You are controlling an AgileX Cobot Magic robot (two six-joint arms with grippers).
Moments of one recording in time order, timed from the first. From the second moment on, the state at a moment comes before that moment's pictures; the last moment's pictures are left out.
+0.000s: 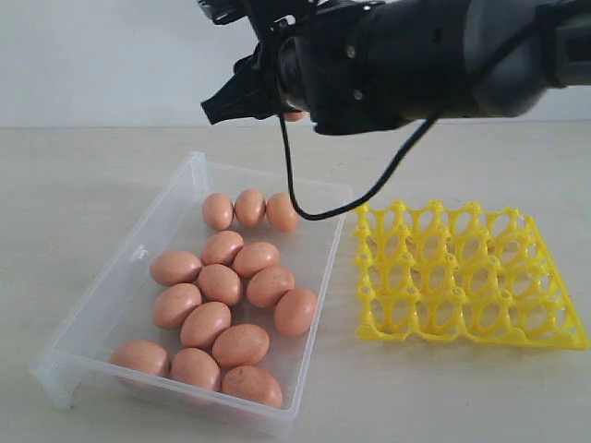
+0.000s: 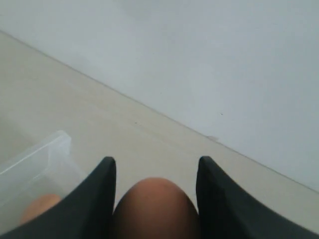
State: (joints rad) left arm 0.05 0.00 0.00 -0.09 0.07 -0.11; right arm 0.81 1.83 -1.36 -1.46 0.46 1.38
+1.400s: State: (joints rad) left arm 0.05 0.00 0.00 -0.09 0.07 -0.11; right arm 0.81 1.61 -0.94 -0.90 1.00 0.59
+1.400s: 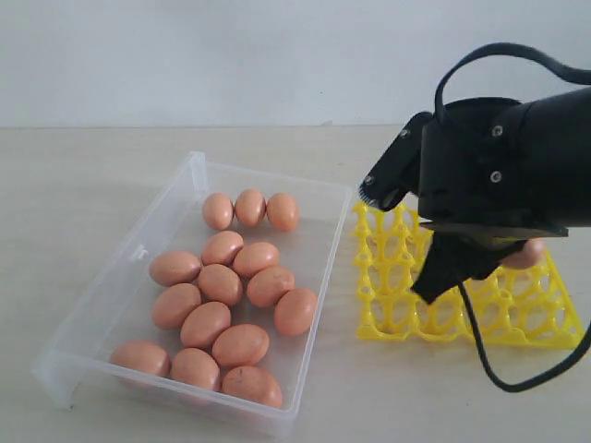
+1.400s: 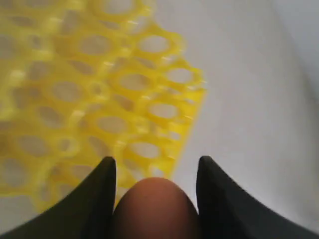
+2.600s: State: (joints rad) left arm 0.05 0.00 0.00 -0.09 0.07 -0.11; right arm 0.35 1.97 -0.76 -0.20 -1.04 0.04
